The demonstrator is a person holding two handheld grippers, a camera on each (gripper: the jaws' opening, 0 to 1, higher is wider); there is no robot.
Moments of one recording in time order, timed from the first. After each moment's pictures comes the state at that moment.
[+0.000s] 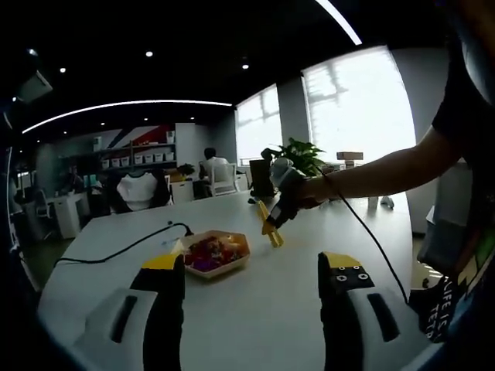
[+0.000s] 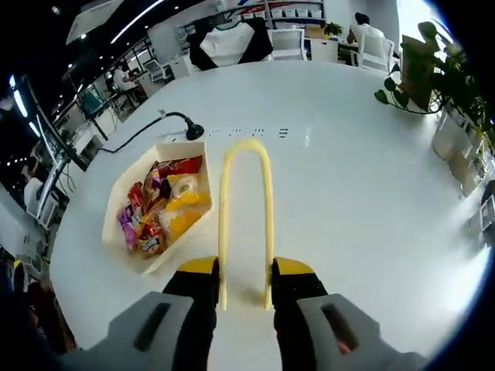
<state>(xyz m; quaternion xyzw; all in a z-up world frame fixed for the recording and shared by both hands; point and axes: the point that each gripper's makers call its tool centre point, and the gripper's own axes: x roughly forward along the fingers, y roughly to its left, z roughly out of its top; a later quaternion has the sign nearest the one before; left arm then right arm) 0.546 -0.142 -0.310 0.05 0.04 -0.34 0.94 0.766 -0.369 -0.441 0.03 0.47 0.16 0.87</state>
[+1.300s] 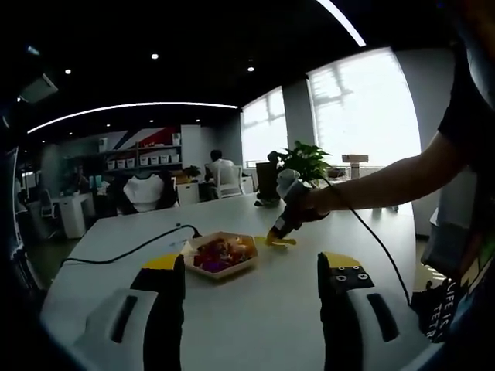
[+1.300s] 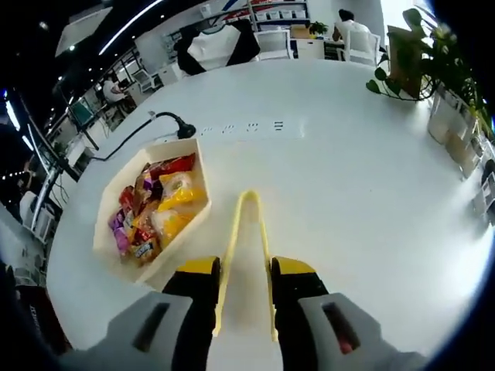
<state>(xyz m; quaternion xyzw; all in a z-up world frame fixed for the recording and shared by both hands) 0.546 -0.129 -0.299 0.05 0.03 -0.32 0.94 0.761 -0.361 -0.453 0.05 0.45 0.13 0.88</state>
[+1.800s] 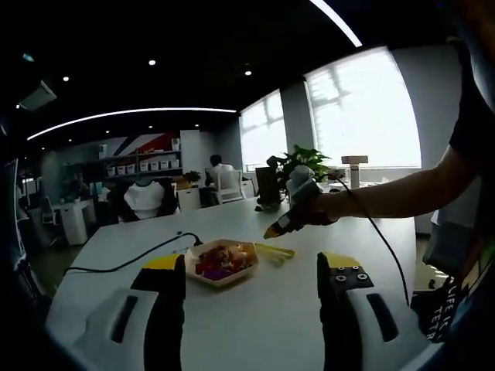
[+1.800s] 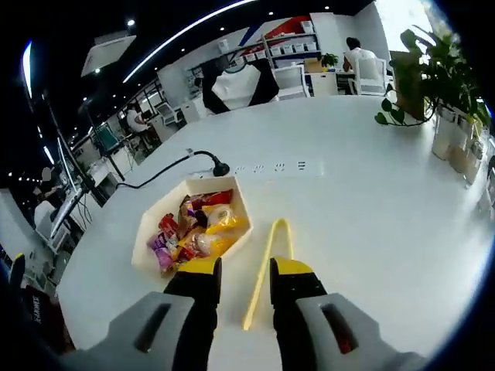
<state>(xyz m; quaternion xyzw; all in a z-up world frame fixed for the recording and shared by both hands) 0.543 -0.131 -0.286 0.06 0.02 -0.32 0.95 0.747 -0.341 -0.399 0.10 0.33 0.19 0.92</state>
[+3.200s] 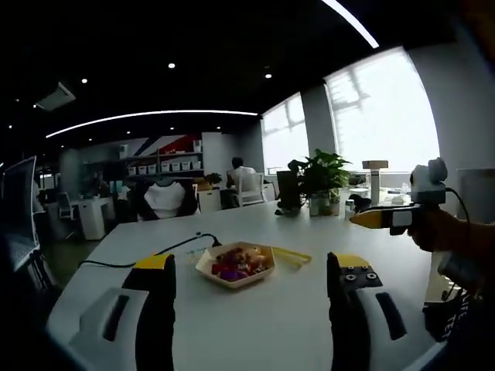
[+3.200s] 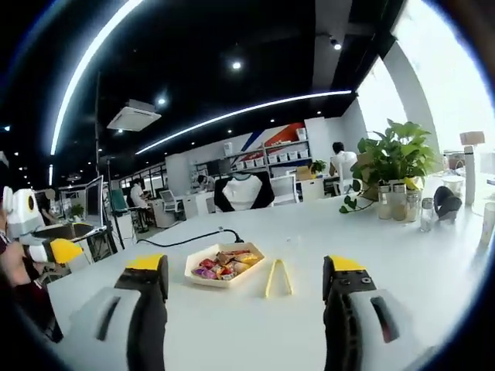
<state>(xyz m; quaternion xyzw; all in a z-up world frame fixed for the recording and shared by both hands) 0.549 -0.118 -0.283 0.04 0.01 -0.26 0.97 0.571 -0.353 -0.313 0.08 0.03 0.14 0.99</state>
